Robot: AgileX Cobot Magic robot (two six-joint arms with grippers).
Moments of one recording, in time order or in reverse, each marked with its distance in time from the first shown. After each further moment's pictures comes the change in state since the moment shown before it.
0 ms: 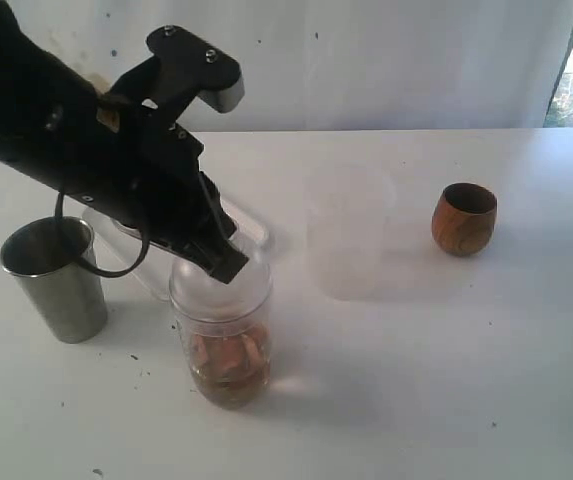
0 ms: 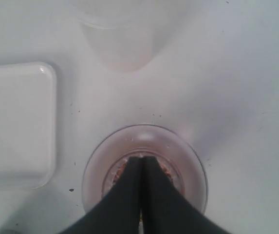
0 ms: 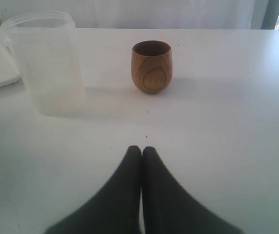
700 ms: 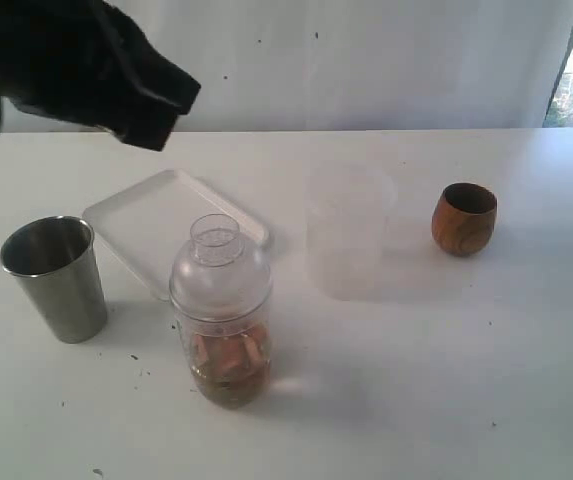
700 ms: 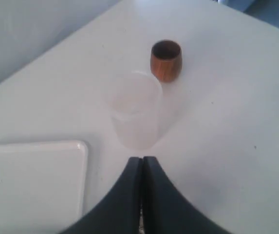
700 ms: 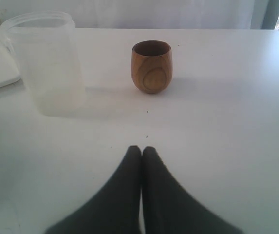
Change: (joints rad) left arm 0.000 -0.271 -0.039 0.017 -0.053 -0.057; right arm 0.000 0.000 0.000 0.000 0.000 0.000
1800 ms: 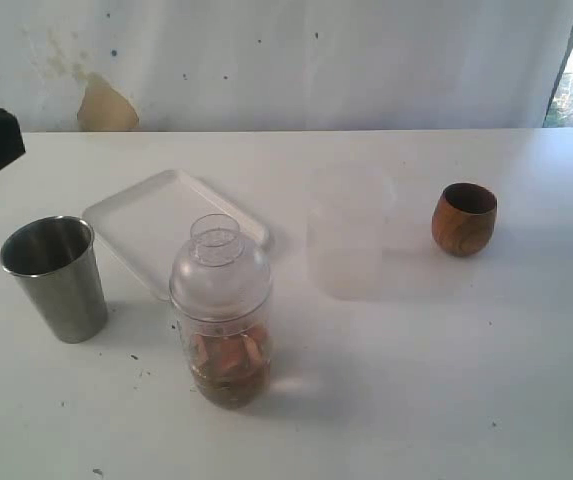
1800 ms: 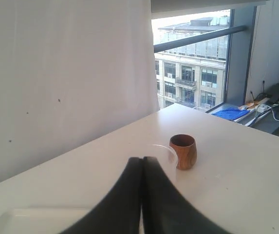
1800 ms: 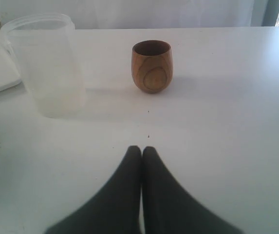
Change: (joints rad) left arm 0.000 -0.540 0.686 -0.002 -0.665 -0.030; right arm 0.000 0.000 0.000 0.000 0.000 0.024
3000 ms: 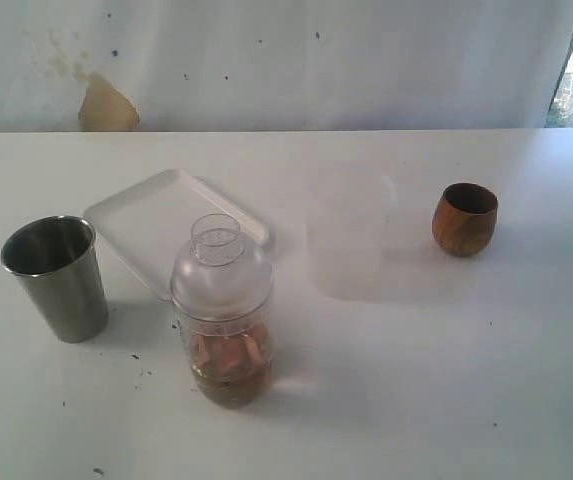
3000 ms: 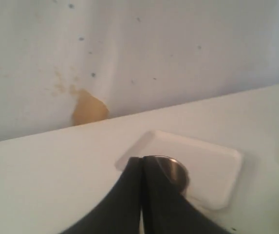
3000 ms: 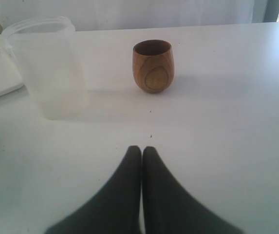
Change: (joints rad) left arm 0.505 -0.335 0.350 0.032 0.023 0.004; right arm 0.000 0.000 0.000 0.000 0.000 0.028
